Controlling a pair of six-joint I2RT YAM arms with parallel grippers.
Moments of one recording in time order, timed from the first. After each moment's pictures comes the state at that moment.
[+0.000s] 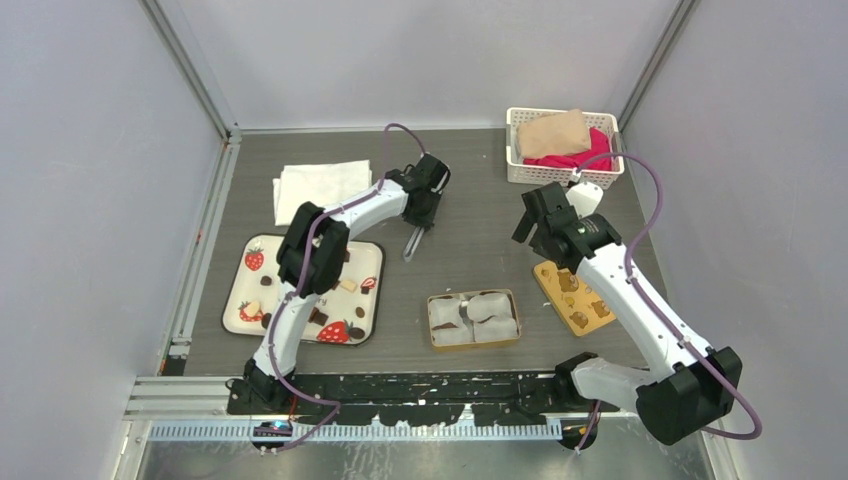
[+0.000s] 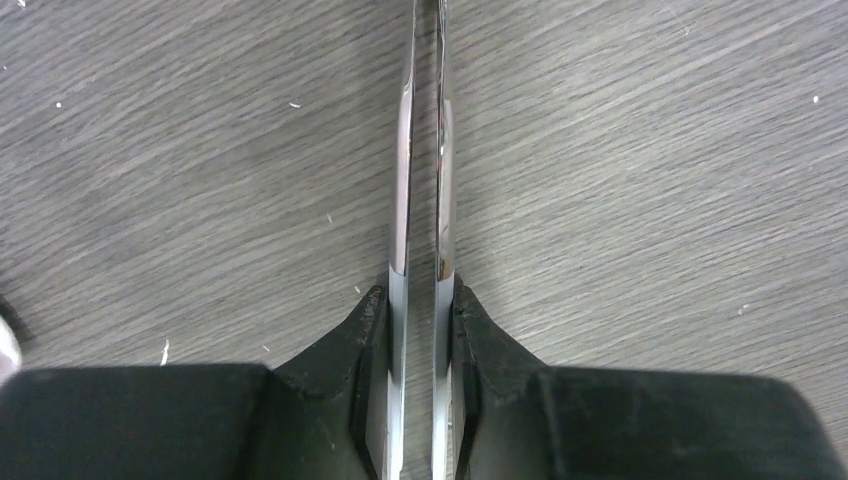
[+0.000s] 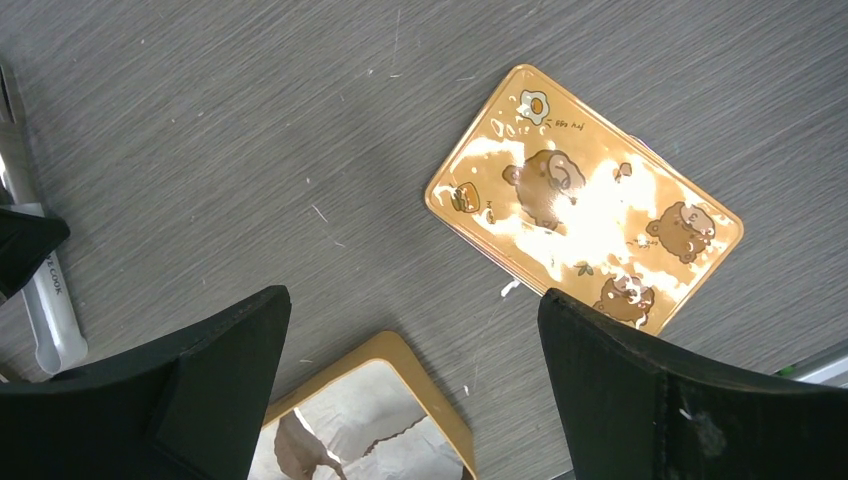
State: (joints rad) left arm -0.66 2.29 1.87 -0.63 -0.12 -0.25; right arm 0.41 1.14 1.09 -0.96 0.54 0.81
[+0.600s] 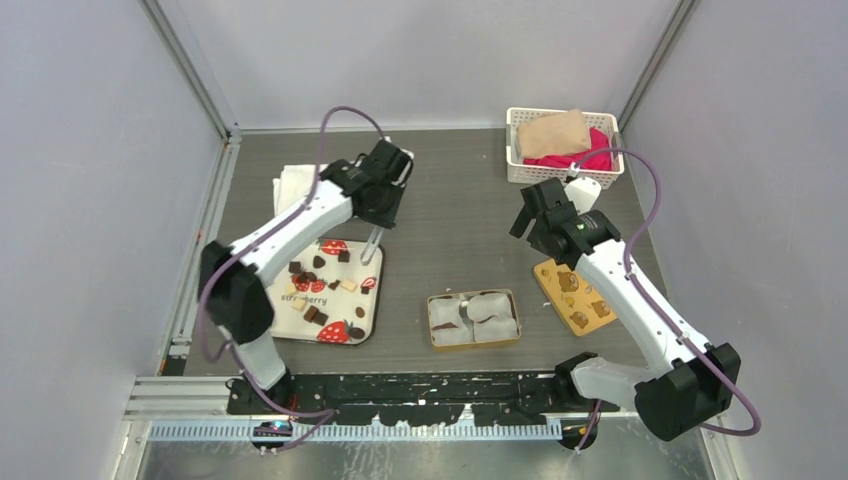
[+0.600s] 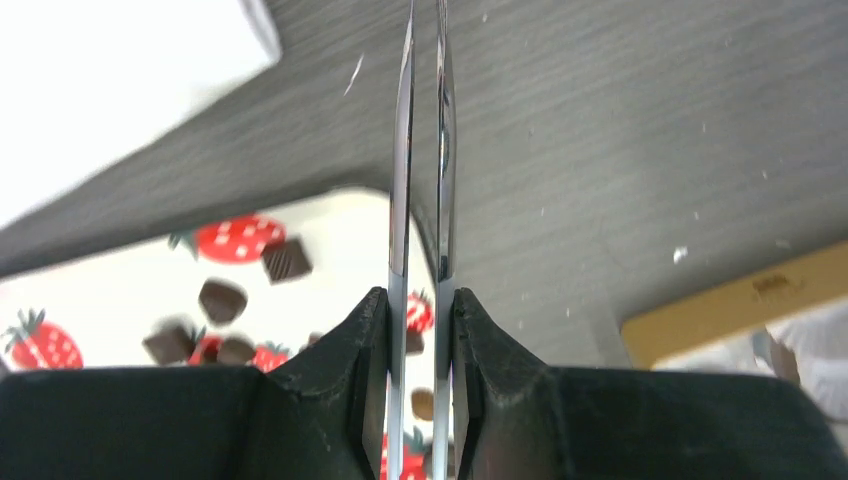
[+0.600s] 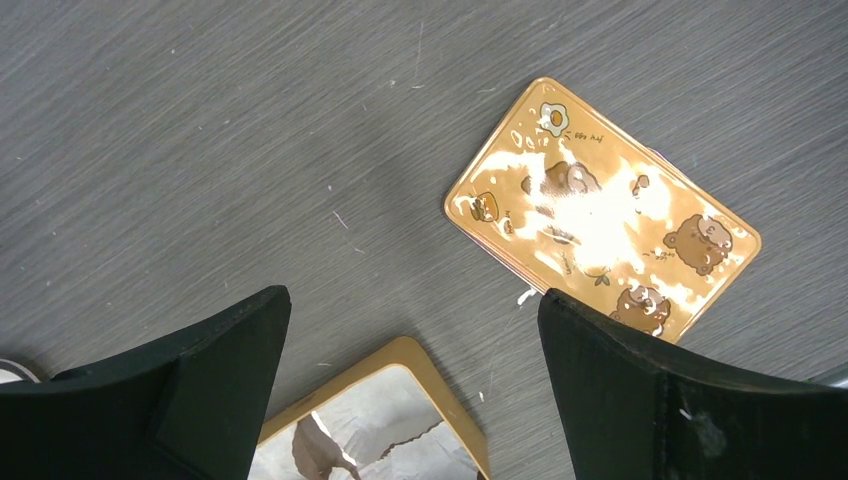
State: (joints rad) left arm -0.66 1.82 1.67 -0.90 -0.20 -0.22; right arm 0.41 1.17 1.11 -0.93 0.53 0.81
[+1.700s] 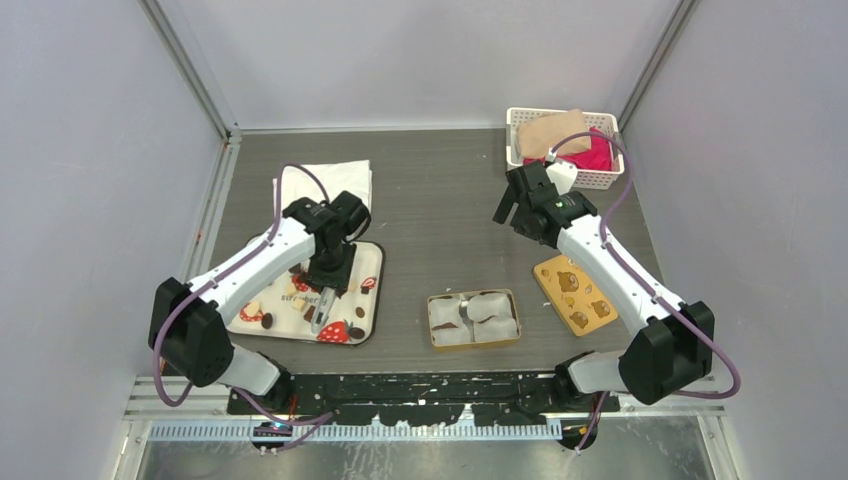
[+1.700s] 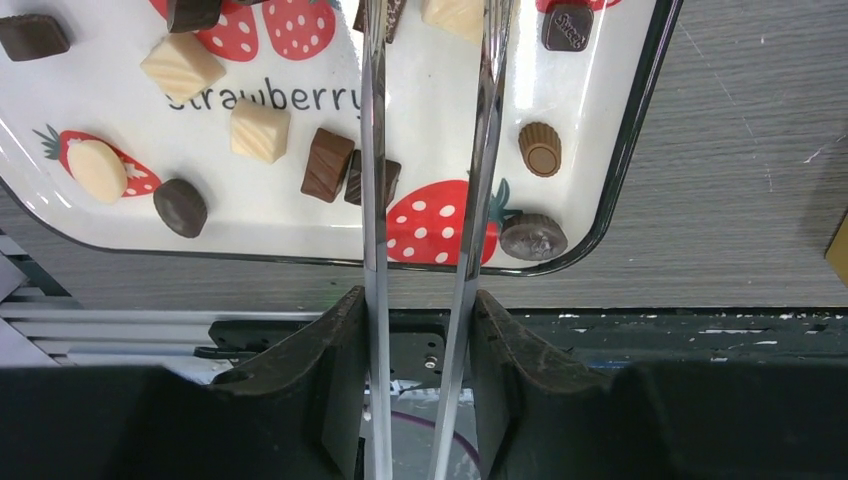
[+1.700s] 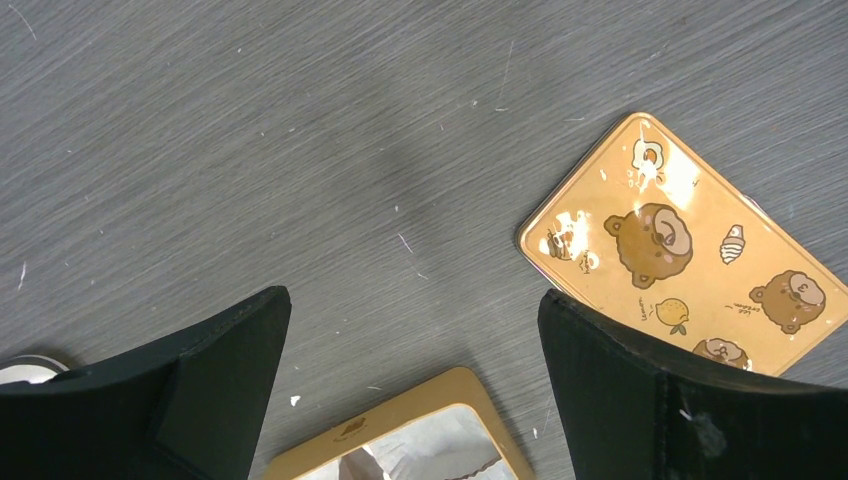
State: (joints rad) left arm -0.59 1.45 1.20 -1.23 -0.16 -0.45; right arm 0.41 1.34 1.19 -0.82 0.46 0.75
